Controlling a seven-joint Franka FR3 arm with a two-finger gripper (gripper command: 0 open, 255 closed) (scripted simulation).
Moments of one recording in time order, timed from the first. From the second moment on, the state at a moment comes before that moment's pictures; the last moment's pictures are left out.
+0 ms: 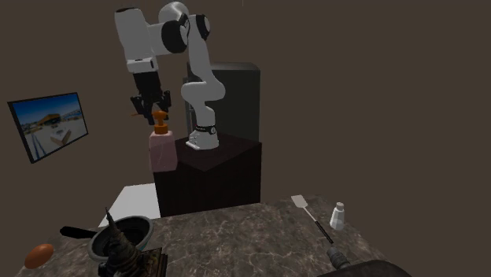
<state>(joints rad) -0.43 -0.26 -0.68 -2.29 -0.05 2.04 -1.24</state>
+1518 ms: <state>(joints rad) -0.39 -0.03 -0.74 -2.43 0.13 2.35 -1.40</state>
